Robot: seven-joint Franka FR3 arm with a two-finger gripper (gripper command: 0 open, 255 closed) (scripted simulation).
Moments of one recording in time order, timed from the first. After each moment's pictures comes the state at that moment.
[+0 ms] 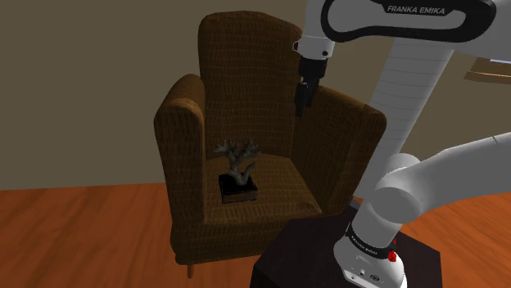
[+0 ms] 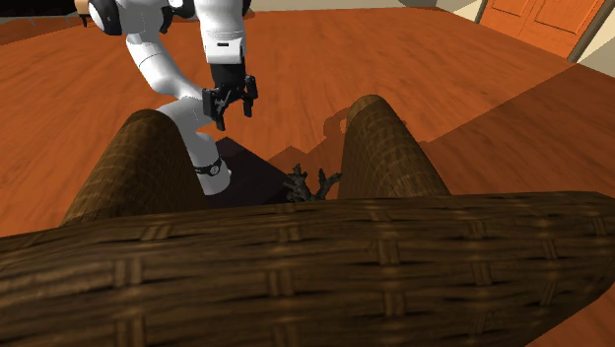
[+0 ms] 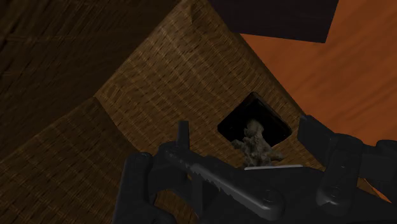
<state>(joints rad) -0.02 -0.77 0.03 -2.34 -0.07 1.57 -0.14</state>
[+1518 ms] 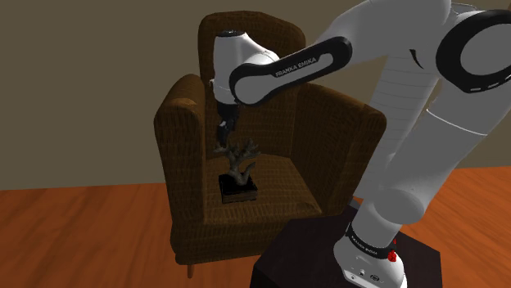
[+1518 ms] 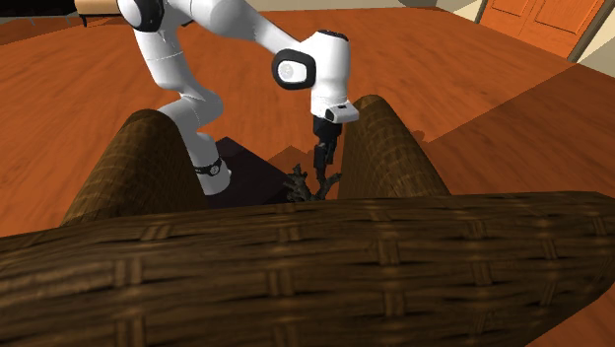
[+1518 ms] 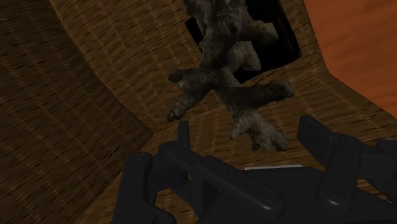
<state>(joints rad) 0.05 -0.15 0.24 -2.20 -0.21 2.12 -0.01</state>
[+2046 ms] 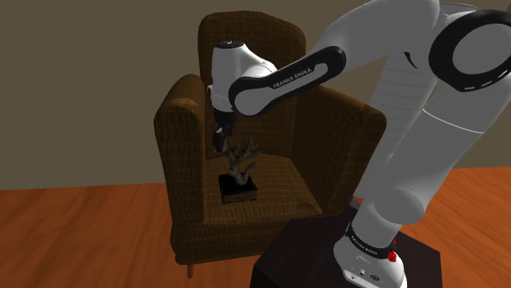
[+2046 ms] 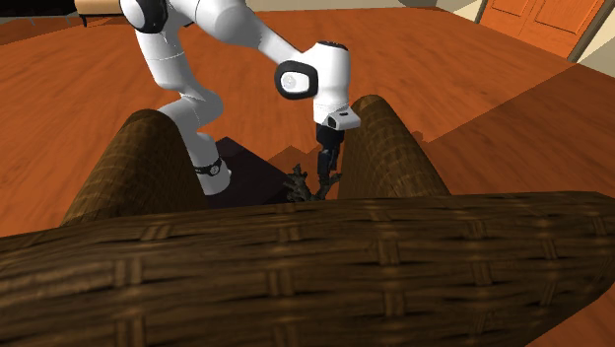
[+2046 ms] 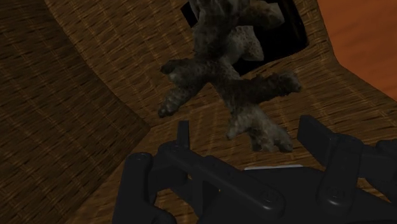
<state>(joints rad) 0.05 -0.12 0.25 -2.23 -0.25 2.22 0.04</state>
